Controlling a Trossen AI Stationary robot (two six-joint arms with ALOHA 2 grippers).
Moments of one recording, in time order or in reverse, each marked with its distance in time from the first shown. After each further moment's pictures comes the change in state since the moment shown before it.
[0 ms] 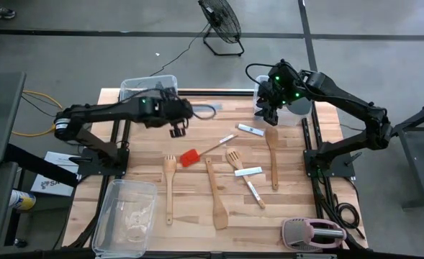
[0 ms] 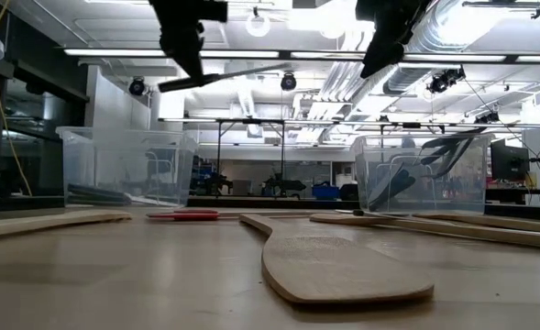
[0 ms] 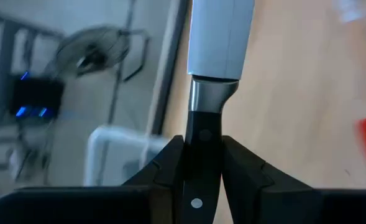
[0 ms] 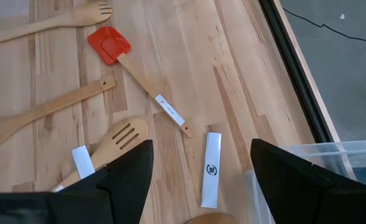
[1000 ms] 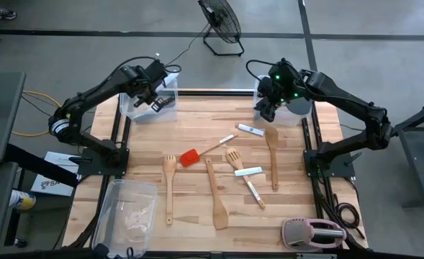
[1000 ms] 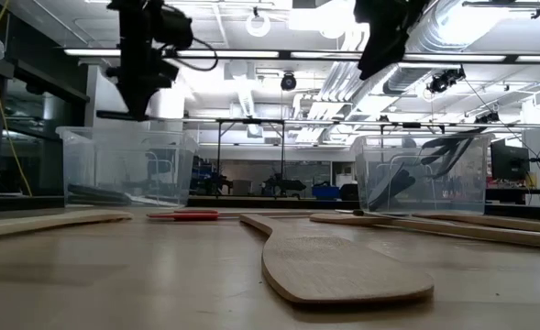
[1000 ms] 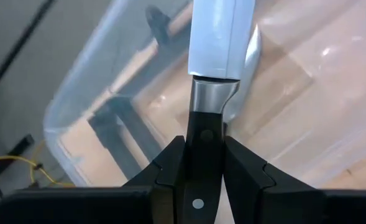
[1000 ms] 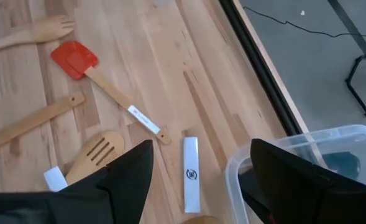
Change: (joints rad) left arm 0.593 -0.038 -0.086 -0.179 0.224 -0.233; right arm 0.000 0.000 0.000 0.046 0.114 0.080
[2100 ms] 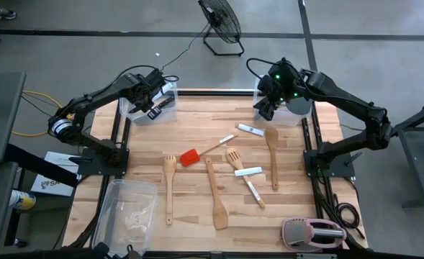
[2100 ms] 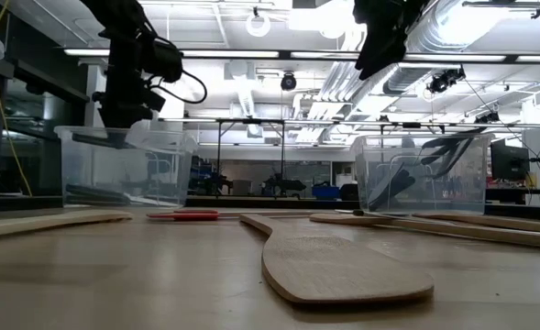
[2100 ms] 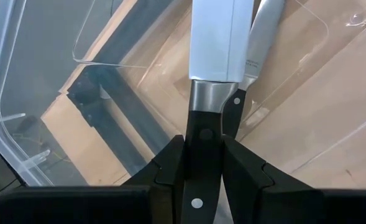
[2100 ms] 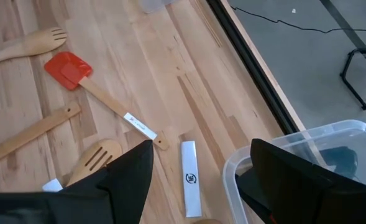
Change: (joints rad) left arm 0.057 0.000 -0.206 0.089 0.004 0.072; right arm 0.000 0.000 0.000 0.015 0.023 0.053
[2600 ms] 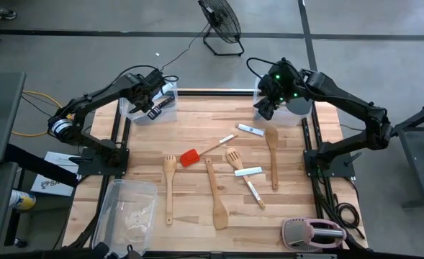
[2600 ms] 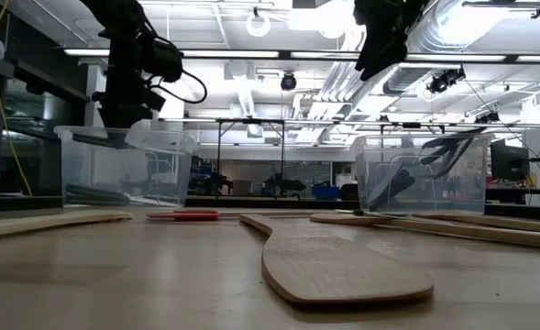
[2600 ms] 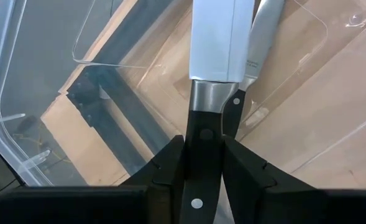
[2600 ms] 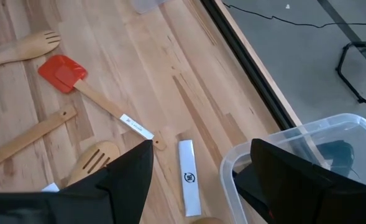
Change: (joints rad) left arm 0.000 0.000 0.000 0.002 0.001 0.000; right arm 0.000 0.000 0.000 -0.002 0.021 0.030
